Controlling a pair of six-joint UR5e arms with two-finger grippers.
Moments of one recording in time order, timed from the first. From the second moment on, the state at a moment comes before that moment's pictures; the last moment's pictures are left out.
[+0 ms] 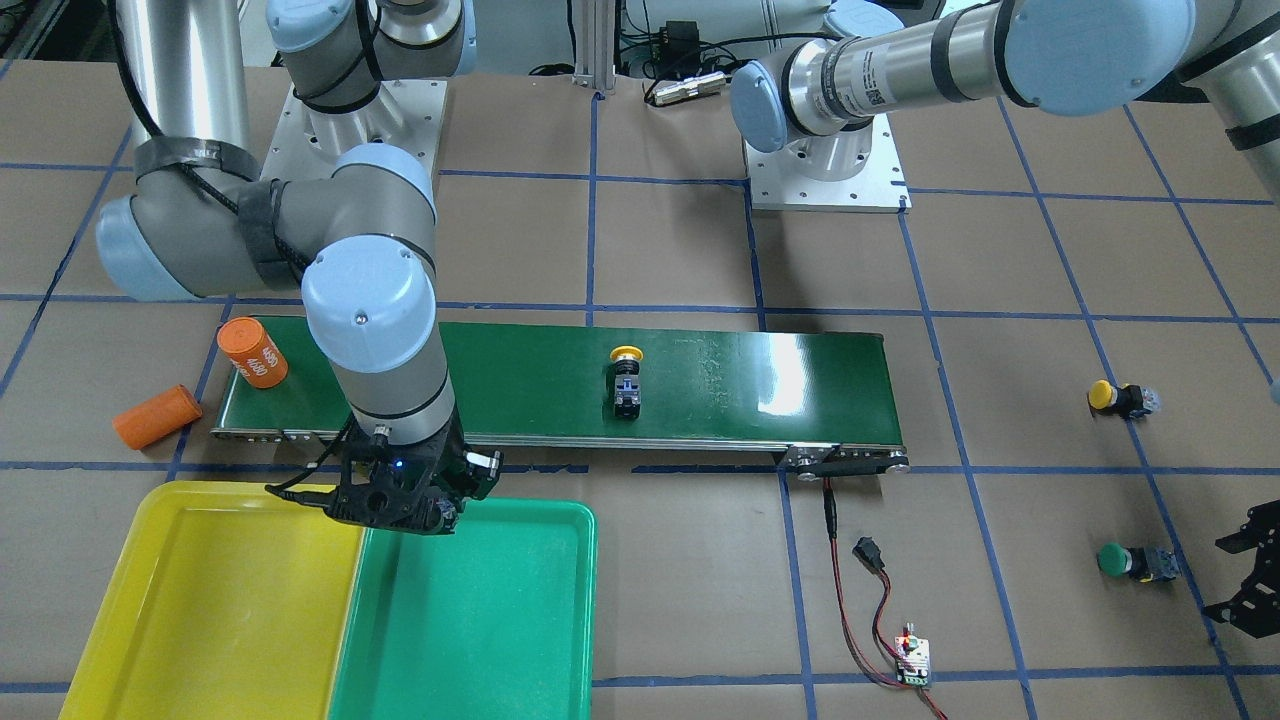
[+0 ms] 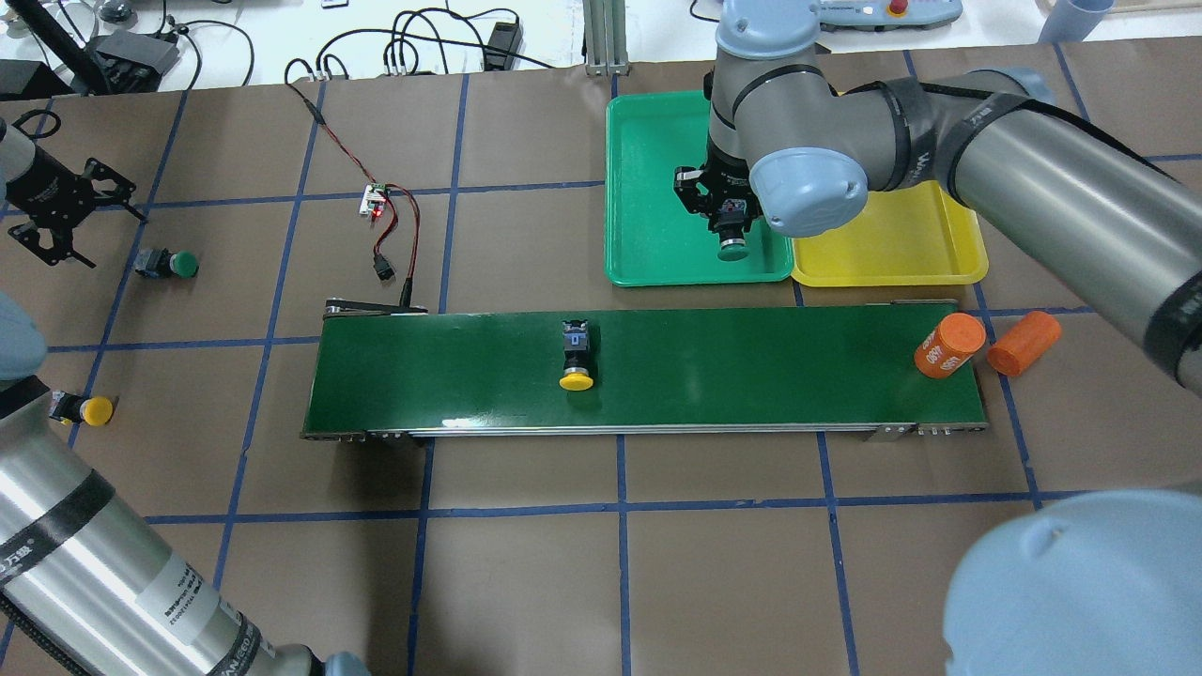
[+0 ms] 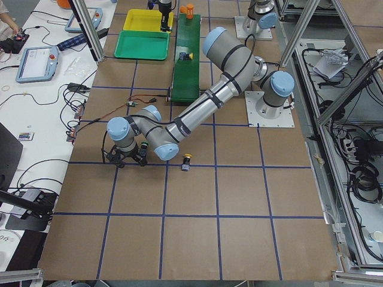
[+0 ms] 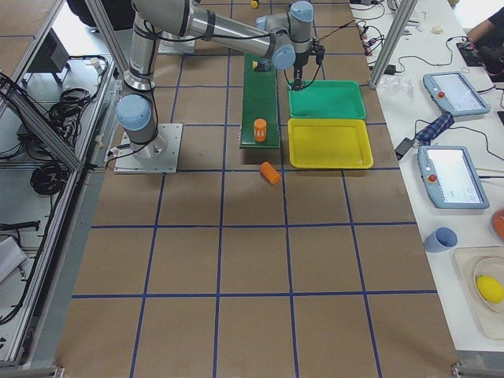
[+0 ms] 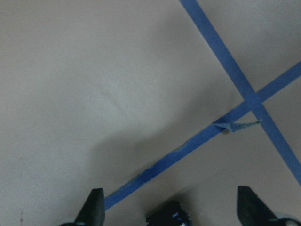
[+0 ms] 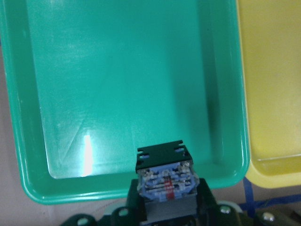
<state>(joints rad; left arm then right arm) -0.94 -2.39 -1.15 -1.18 1.54 -0.37 1.73 -1.10 1.54 -2.12 -1.62 0.29</state>
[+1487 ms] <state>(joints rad) -0.94 -2.41 -1.16 -1.18 1.54 -0.52 1.69 -1.16 1.61 -2.20 -1.63 0.29</state>
